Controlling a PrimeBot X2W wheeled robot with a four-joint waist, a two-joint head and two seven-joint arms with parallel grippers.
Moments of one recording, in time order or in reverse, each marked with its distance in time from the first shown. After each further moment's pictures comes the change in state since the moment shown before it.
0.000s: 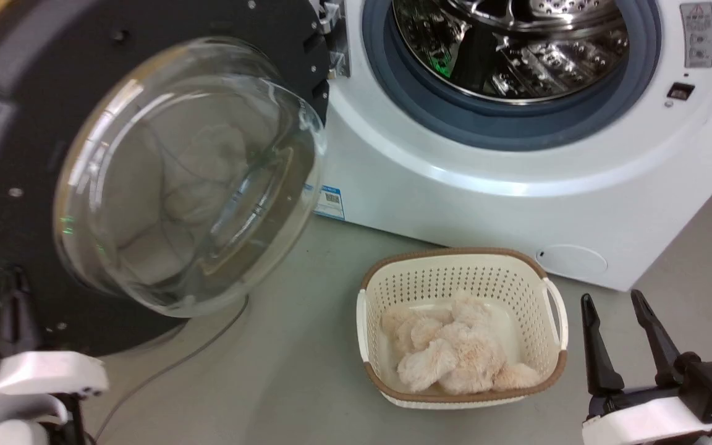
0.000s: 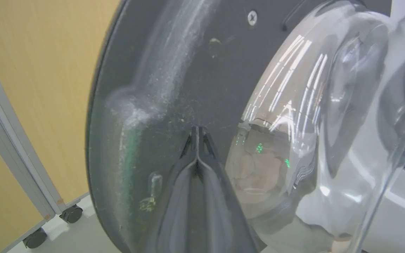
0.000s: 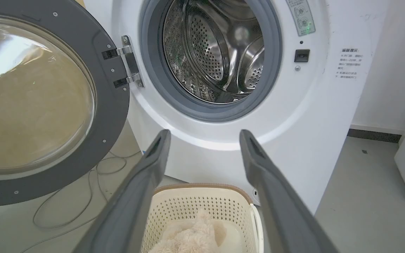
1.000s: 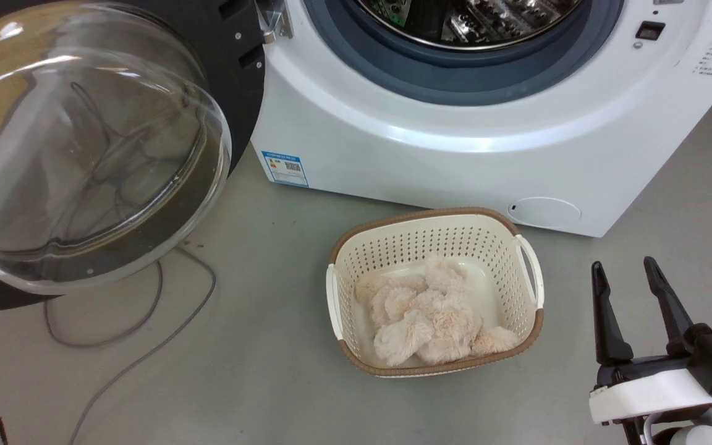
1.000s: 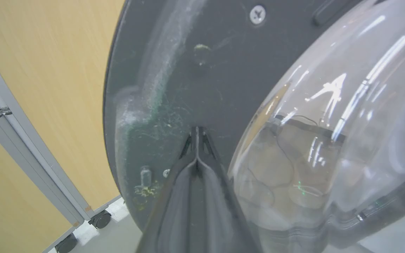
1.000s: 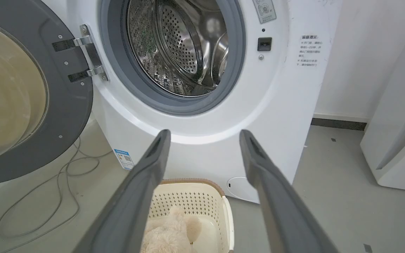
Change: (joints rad) left arm -0.352 0.242 0.174 0.460 -0.015 -0.062 0.000; right arm -0.077 0.000 -0.025 -0.002 -0.040 0.000 0.000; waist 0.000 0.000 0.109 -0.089
